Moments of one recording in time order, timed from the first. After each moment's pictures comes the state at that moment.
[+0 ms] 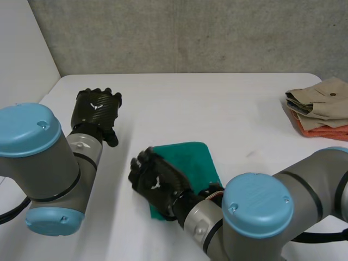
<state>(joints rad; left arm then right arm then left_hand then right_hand) 4.18 -1.88 -1.63 3.45 -1.81 3.49 2.41 -1.10 1.65 -0.33 1.35 2.36 0.39 0.36 0.44 0.36 0.17 0.20 0.22 0.22 0.24 0.07</state>
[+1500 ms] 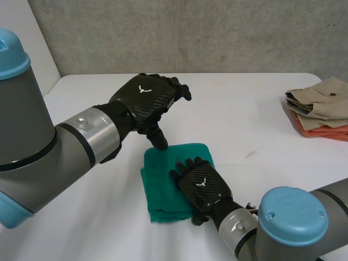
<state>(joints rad) 4.13 -1.80 -1.35 2.99 -1.30 3.37 2.28 -1.14 1.90 -0.47 1.43 2.76 0.36 0.35 0.44 0.34 0.15 0.18 0.22 0.22 0.24 0.07</state>
